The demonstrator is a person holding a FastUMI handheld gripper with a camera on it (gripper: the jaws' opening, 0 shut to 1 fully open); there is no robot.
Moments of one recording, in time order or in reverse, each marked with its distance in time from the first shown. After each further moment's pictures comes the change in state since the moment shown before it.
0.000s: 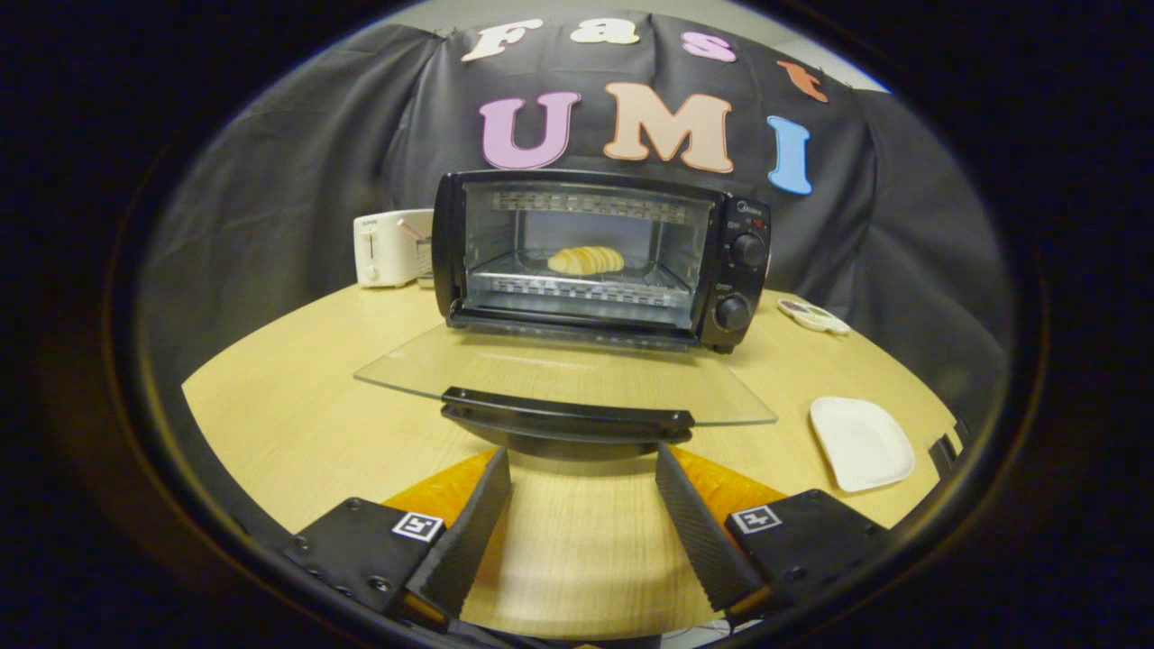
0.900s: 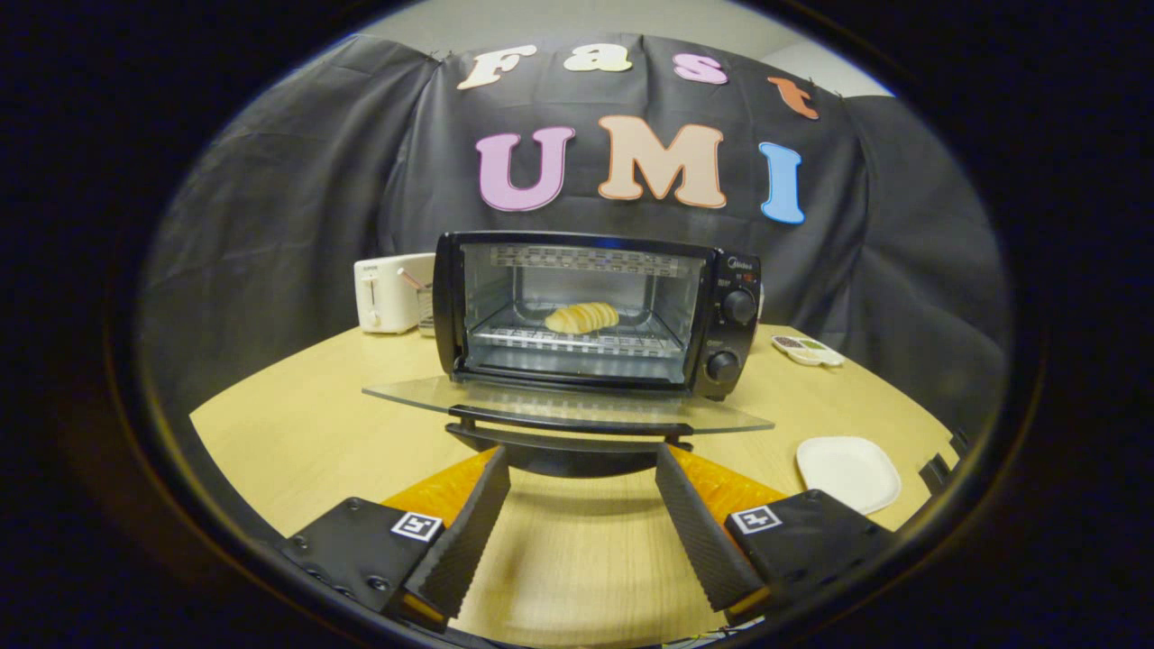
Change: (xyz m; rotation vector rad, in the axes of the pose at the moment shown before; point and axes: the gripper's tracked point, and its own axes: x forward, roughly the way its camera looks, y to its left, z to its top) arm -0.007 0.001 0.053 0.050 -0.121 0.014
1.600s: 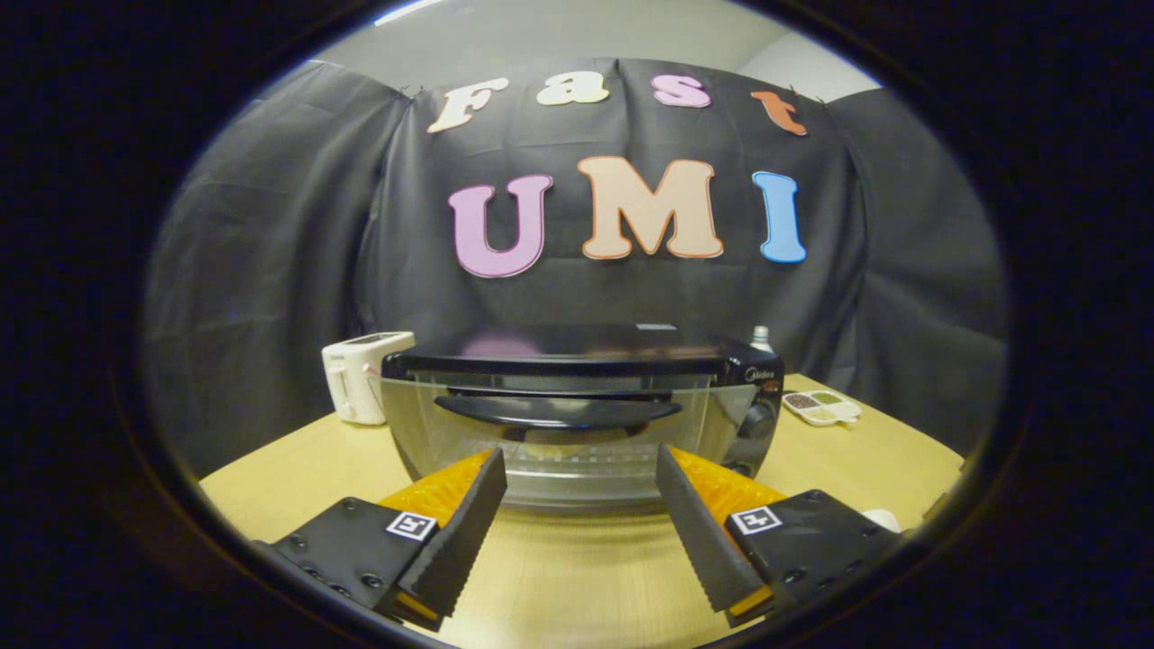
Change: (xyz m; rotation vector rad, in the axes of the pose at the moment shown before) arm 0.088 -0.020 0.119 0.073 -0.180 -0.028
